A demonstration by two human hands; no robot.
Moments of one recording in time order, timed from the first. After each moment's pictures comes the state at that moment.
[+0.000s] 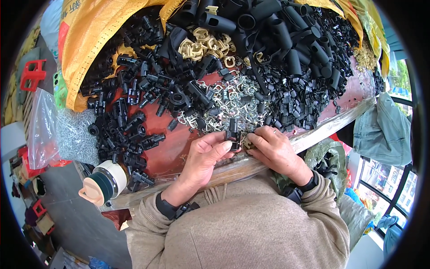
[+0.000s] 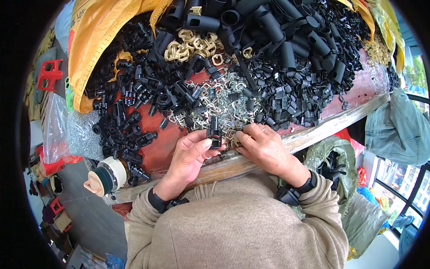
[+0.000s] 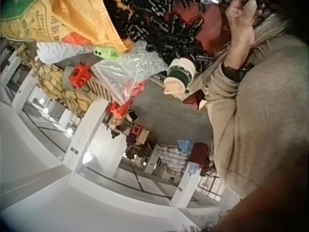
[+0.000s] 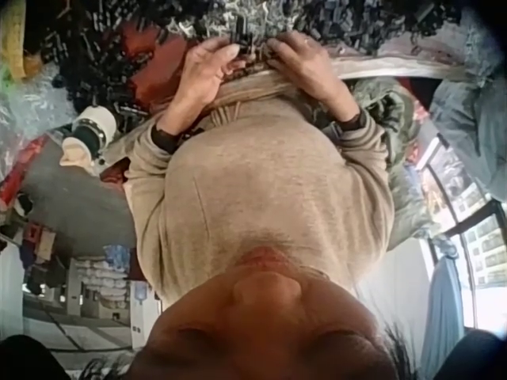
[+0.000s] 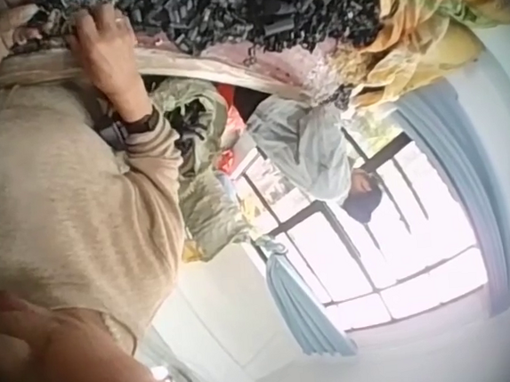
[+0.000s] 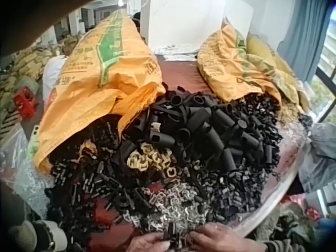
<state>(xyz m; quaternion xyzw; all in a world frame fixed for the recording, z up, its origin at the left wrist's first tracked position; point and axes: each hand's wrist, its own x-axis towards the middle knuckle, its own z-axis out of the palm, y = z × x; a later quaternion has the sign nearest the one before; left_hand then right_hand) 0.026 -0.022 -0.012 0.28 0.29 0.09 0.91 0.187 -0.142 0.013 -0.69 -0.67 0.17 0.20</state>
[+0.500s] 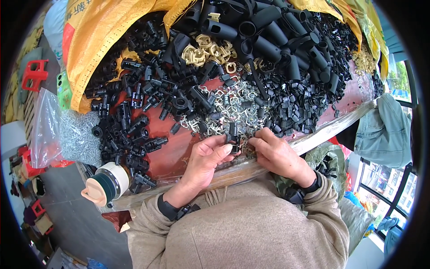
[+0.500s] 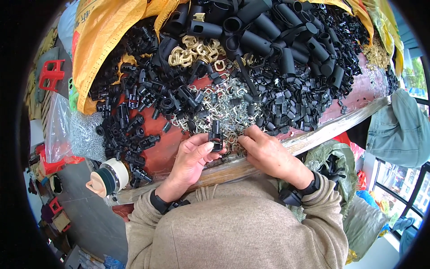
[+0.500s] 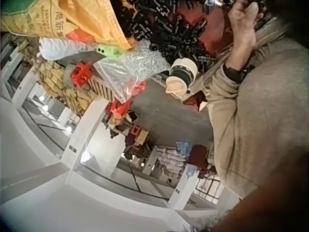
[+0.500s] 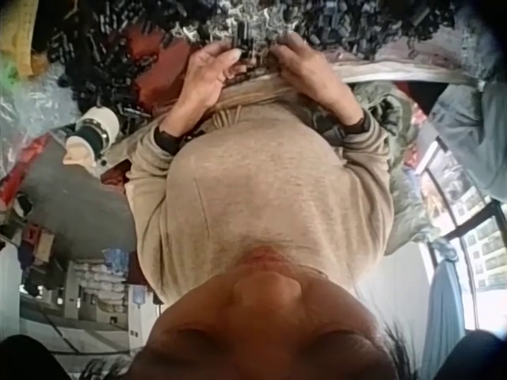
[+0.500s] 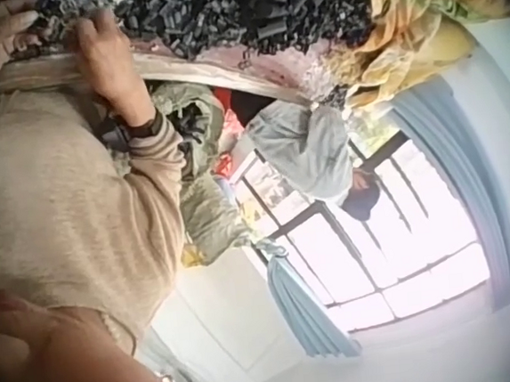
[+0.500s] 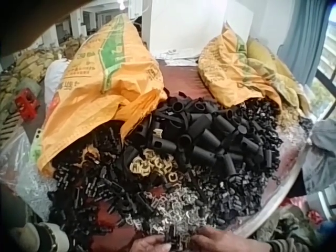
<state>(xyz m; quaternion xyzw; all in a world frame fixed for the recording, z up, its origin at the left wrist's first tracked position) 0.026 -0.022 -0.011 0.28 0.29 0.09 0.91 0.192 -0.142 0.021 -0.70 -0.63 0.27 0.19</state>
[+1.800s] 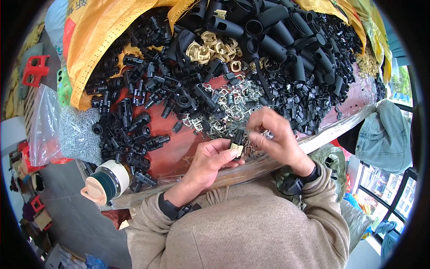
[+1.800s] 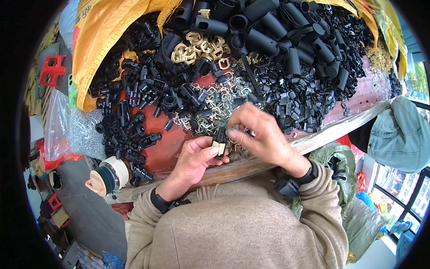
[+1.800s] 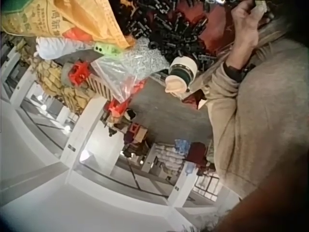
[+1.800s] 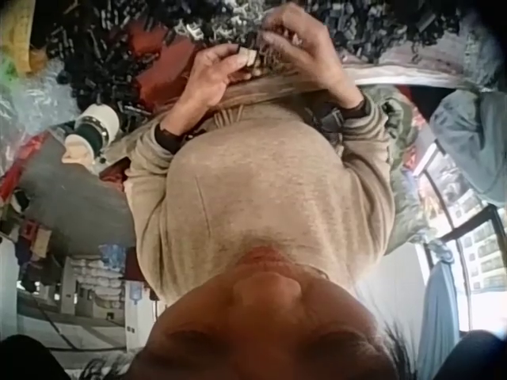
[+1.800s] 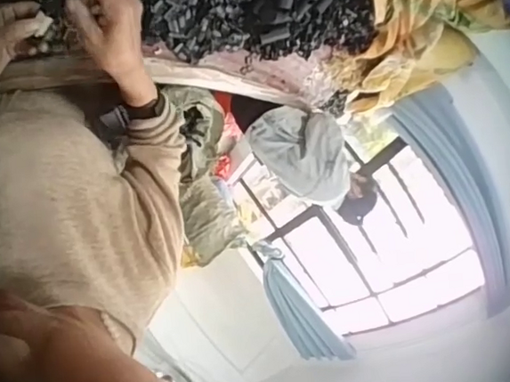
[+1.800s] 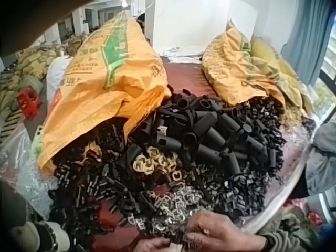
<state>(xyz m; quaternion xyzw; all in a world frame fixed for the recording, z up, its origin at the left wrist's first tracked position) 0.025 -0.018 -0.008 0.26 0.27 0.02 0.93 0.199 -0.098 0.028 -0.66 -0.55 0.32 0.41</state>
